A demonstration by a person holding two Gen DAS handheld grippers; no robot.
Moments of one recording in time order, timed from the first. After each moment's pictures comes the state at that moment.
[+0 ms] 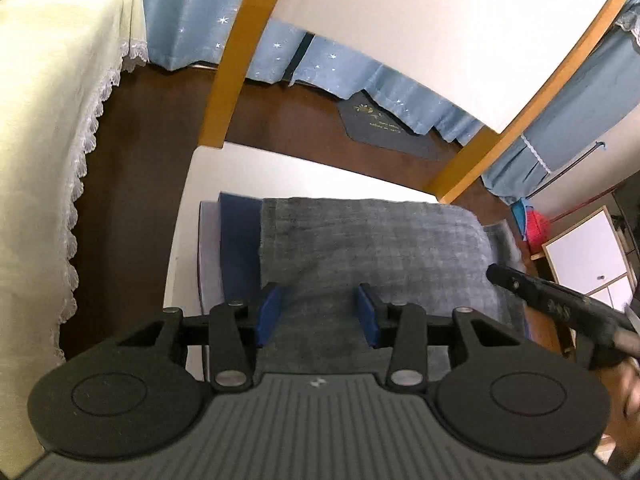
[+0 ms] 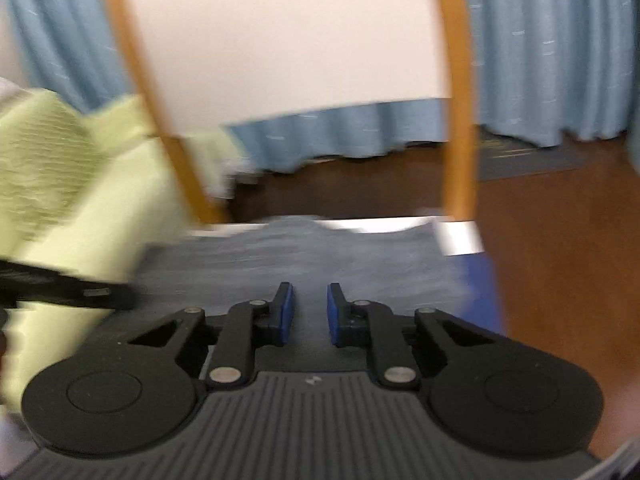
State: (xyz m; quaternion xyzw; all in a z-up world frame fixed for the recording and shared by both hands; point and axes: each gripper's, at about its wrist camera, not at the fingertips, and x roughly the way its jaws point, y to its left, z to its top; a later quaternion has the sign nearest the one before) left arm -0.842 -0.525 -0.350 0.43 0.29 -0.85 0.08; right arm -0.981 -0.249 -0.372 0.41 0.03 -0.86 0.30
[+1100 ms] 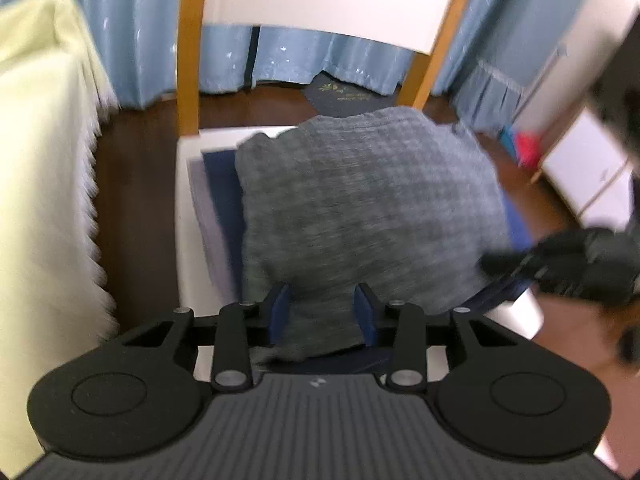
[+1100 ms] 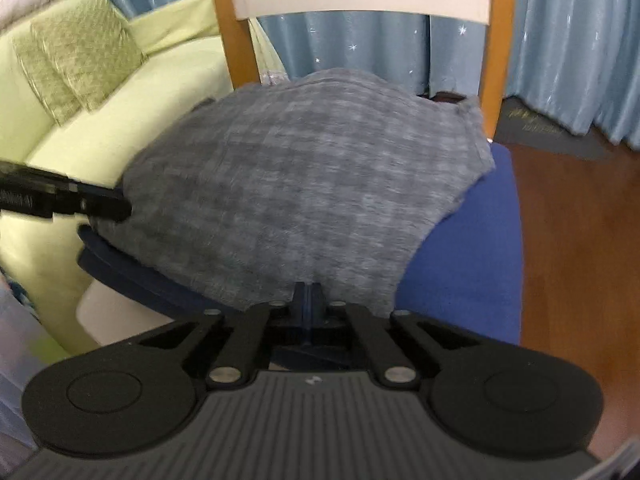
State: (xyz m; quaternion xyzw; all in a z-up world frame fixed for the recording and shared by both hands) left arm -0.773 -0.456 -0.325 0.47 0.10 -0.88 0.03; right arm -0.889 -0.232 -0.369 0.43 0.12 -0.79 0.42
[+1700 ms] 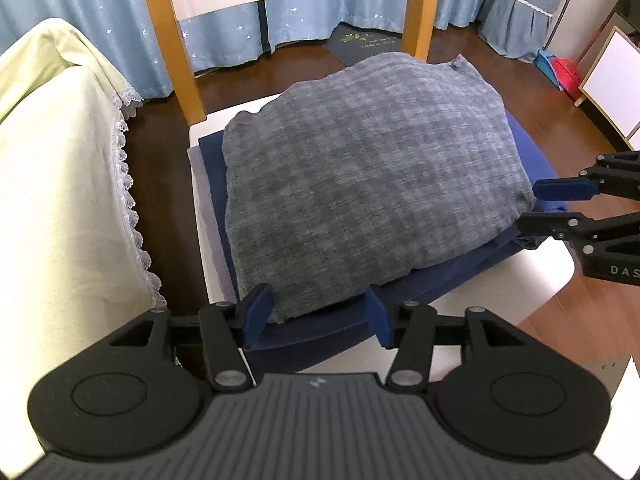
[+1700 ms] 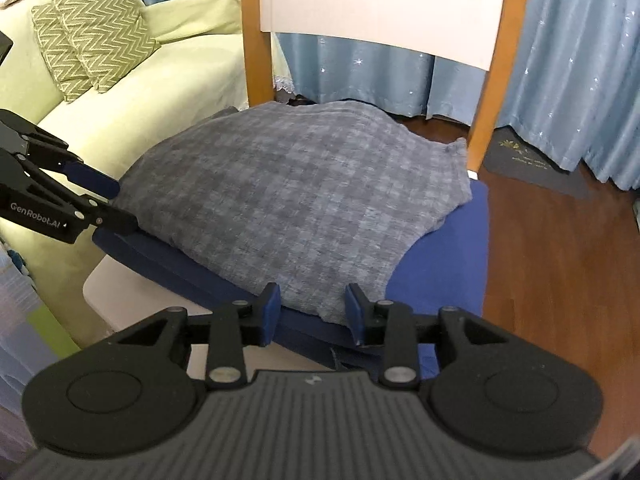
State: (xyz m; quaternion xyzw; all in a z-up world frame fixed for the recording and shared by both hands) left arm -0.795 -0.408 -0.318 0.54 0.04 -0.84 0.08; right arm -0.869 -0.226 -0.334 0.40 0.18 -0.80 0.42
